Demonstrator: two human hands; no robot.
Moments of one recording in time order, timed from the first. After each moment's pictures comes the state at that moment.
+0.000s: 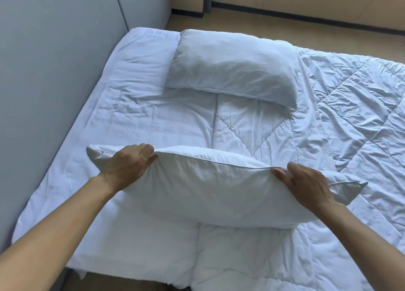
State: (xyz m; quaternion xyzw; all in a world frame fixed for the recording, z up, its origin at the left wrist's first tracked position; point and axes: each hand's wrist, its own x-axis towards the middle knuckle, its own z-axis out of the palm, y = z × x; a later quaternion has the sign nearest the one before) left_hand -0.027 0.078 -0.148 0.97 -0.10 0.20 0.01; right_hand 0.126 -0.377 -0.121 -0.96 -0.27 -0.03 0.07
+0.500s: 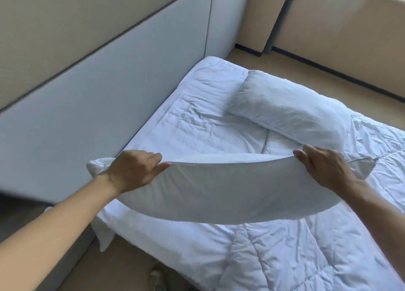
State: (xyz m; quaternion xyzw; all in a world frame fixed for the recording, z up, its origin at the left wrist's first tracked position) left_hand -0.202 0.184 -0.036 0.97 0.03 0.23 -0.03; right_hand 0.139 -0.184 0.022 -0.87 -0.48 -0.10 0.03
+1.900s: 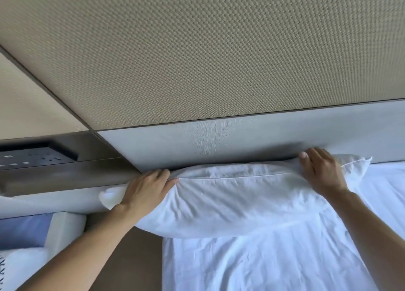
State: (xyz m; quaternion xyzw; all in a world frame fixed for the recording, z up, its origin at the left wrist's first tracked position) left_hand -0.357 0.312 -0.118 0.77 0.63 0.10 -0.07; right_hand 0.097 0.437 -0.131 -0.58 -0.78 -0.02 0.24
